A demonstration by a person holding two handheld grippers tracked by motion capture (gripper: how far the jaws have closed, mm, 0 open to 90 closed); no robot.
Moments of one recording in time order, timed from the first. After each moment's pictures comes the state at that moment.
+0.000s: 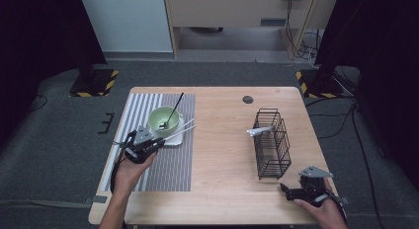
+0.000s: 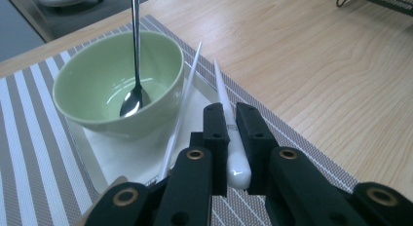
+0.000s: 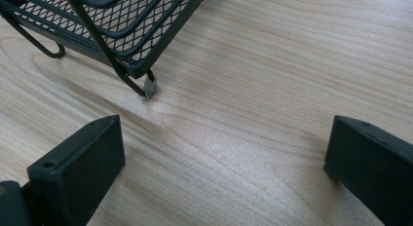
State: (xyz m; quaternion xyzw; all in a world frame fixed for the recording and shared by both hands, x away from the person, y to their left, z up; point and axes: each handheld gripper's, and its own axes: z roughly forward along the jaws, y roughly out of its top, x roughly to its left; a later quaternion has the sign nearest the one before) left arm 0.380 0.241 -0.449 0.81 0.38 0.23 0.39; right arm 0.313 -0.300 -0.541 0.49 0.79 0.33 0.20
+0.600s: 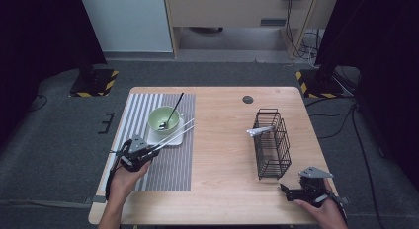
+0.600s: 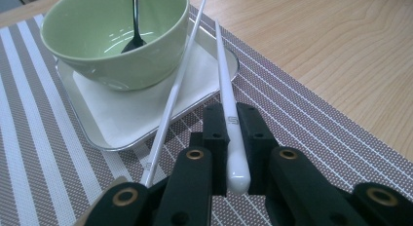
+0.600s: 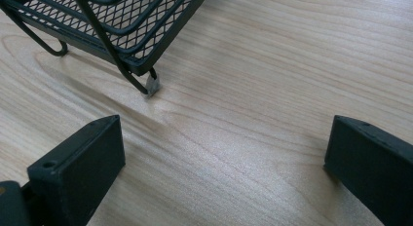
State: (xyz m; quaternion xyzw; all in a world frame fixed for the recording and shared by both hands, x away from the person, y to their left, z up) left arm 0.371 0.261 -0.479 0.81 0.39 0.21 0.38; right arm 0.312 -0.300 -0.541 0.48 0.79 0.33 0.20
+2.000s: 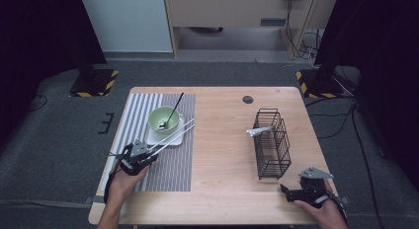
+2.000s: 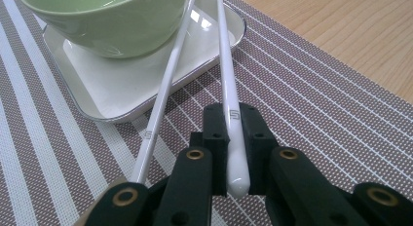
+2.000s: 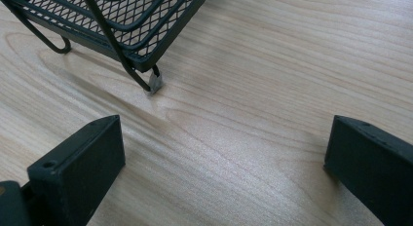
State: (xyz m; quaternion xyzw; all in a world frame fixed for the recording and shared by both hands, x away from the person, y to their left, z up) left arm 0.370 0.267 -0.499 0.83 0.38 0.20 0.35; right arm 0.310 -0.300 -0.541 0.48 0.79 0.33 0.20
